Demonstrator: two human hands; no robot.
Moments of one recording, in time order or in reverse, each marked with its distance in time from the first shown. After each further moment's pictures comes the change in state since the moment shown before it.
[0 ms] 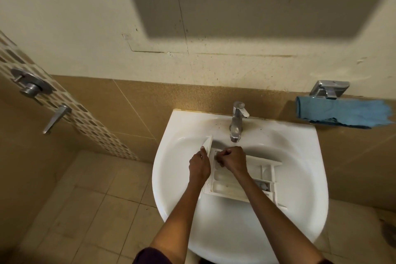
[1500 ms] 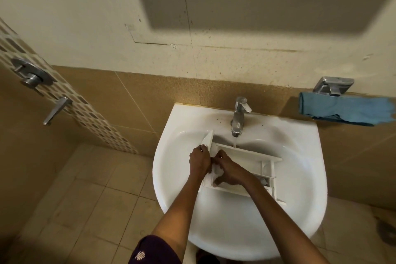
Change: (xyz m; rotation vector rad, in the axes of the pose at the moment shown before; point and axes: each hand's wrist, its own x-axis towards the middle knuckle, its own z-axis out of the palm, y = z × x) left_hand 0.002 0.001 -0.001 -0.024 -0.010 -0.067; right_hand -0.032 0.003 -0.010 -0.503 -0.608 -0.287
